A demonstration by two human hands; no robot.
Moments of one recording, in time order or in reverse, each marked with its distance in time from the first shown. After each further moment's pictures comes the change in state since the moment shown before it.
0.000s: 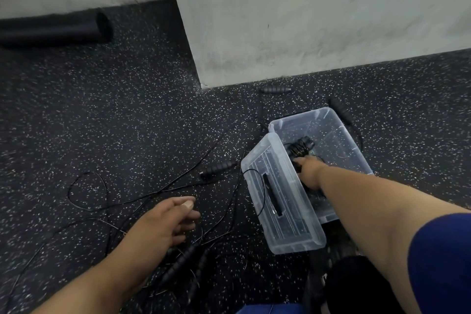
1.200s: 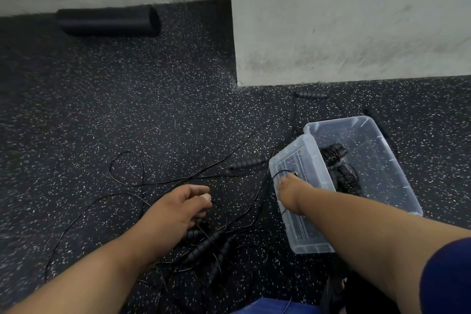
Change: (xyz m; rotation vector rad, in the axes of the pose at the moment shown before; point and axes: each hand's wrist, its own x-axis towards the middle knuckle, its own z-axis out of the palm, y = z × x) left_hand -0.021 -0.024 -0.048 0.041 0.013 0.032; right_hand -0.059 -0.136 0.050 -0.988 0.100 -0.514
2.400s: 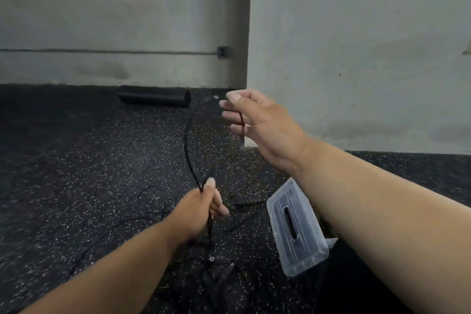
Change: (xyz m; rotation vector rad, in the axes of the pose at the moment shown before) left_hand -0.159 -0.001 -0.004 -0.014 0.114 0.431; right_hand -0.371 -0.076 -0.294 1.931 1.089 -0.467
